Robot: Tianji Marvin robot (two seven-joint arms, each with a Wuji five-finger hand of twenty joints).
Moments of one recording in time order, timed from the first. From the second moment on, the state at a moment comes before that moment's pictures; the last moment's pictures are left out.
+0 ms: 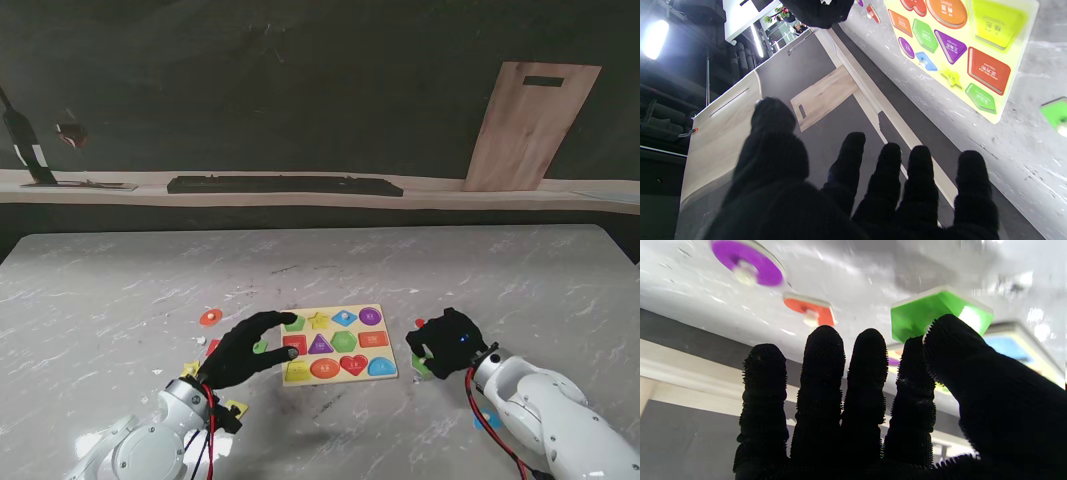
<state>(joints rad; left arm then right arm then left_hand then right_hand) 1.72 -1.14 -1.17 -1.69 0.33 -0.23 0.07 -1.46 -0.97 1.18 -1.29 -1.34 -0.32 -0.32 0.87 -0.24 0.02 -0.08 0.47 0.20 0.32 0.34 0.37 0.27 0.32 0.41 0.25 0.24 0.37 0.58 -0.01 0.43 0.79 0.49 0.45 -0.81 1.17 -0.26 0.72 -0.33 1.17 0.25 1.04 -0.10 1.03 0.38 1.04 0.01 1.03 0.71 0.56 0.25 1.26 0.56</state>
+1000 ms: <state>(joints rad) 1.74 -1.14 -1.19 -1.70 0.33 -0.25 0.08 -1.01 -1.11 0.58 -1.10 -0.90 0.03 -0.21 0.87 -0.23 0.02 -0.08 0.49 0.20 0.32 0.34 0.37 0.27 0.32 0.41 0.25 0.24 0.37 0.58 -0.01 0.43 0.79 0.49 0.47 -0.90 1.22 -0.25 0.80 -0.22 1.16 0.24 1.10 0.00 1.07 0.36 1.14 0.06 1.10 0.71 0.64 0.31 1.34 0.56</state>
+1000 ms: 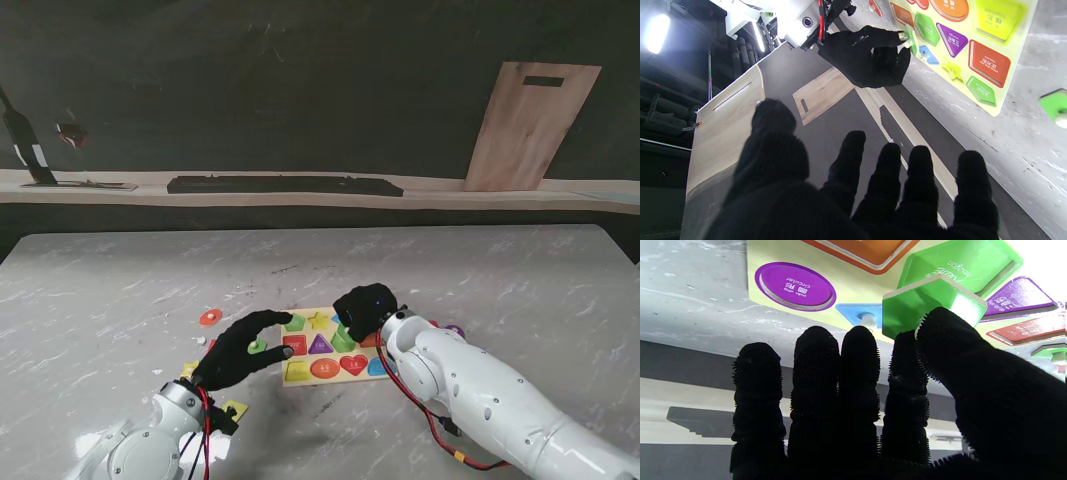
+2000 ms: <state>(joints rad) 1.74 -1.14 -1.19 -1.71 0.33 -0.25 0.08 -0.96 -1.15 0.46 -1.07 -0.84 0.16 -0.14 0.87 -0.23 0.02 -0.08 0.49 0.20 0.32 0.34 0.37 0.27 0.32 0.41 0.25 0.24 0.37 0.58 -0.01 0.43 0.79 0.49 0.47 -0.94 1.26 -0.23 0.84 -0.17 1.16 0.22 1.14 0.03 1.09 0.34 1.18 0.09 1.14 0.71 0.68 0.34 1.39 0.57</state>
